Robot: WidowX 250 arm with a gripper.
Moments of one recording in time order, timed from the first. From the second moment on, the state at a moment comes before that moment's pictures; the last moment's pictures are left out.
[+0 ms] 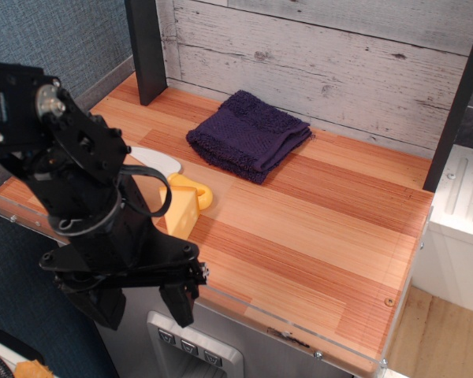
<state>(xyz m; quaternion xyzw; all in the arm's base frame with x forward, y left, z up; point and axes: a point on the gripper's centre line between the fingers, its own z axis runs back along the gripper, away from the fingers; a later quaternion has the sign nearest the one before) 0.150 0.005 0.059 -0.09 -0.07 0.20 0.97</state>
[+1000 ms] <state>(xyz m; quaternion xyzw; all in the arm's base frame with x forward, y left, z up) 0.177 0.030 0.062 -0.07 -0.09 0.25 0.96</state>
